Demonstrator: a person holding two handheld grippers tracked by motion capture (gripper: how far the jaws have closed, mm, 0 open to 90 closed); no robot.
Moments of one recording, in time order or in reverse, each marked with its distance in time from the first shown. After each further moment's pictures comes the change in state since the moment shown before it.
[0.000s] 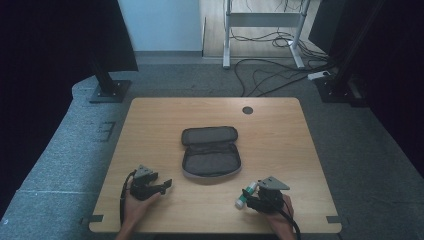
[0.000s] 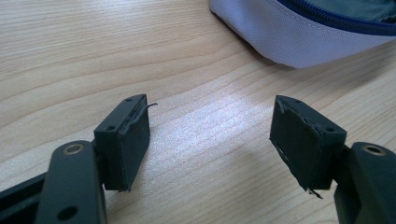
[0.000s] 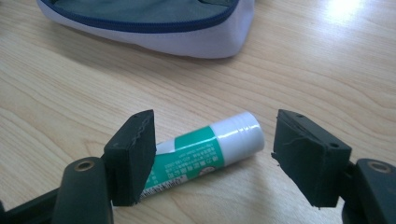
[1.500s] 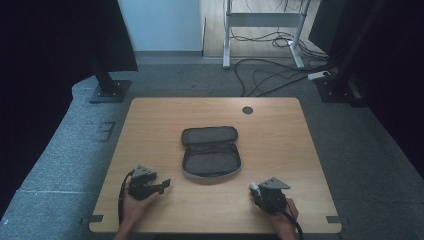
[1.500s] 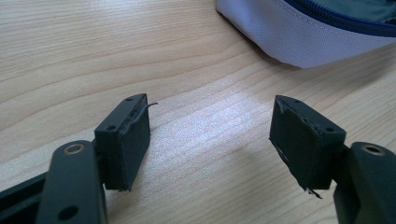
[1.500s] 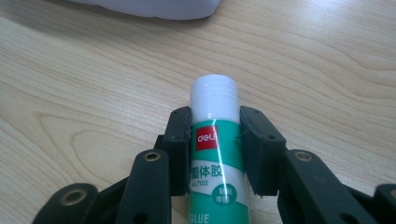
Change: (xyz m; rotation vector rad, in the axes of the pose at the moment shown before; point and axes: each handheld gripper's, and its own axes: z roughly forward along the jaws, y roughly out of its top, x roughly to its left) left arm 0.005 -0.001 -0.002 0.000 0.000 -0.008; right arm -0.013 -0.011 0.005 0.086 -0.048 0.013
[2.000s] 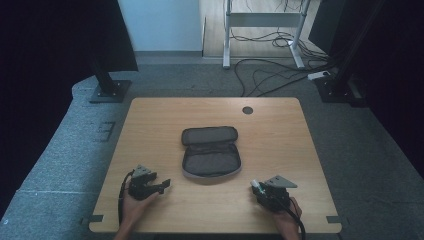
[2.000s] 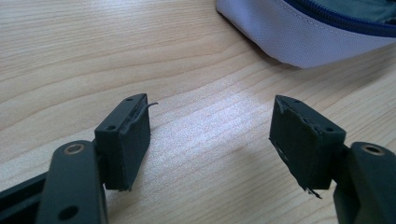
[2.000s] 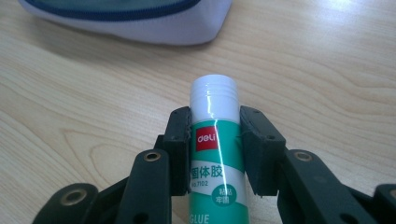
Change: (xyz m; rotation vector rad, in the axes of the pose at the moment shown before) left arm 0.000 0.000 0.000 0.000 -0.001 -0.001; right arm -0.009 0.006 -0.011 -0.056 0.057 0.028
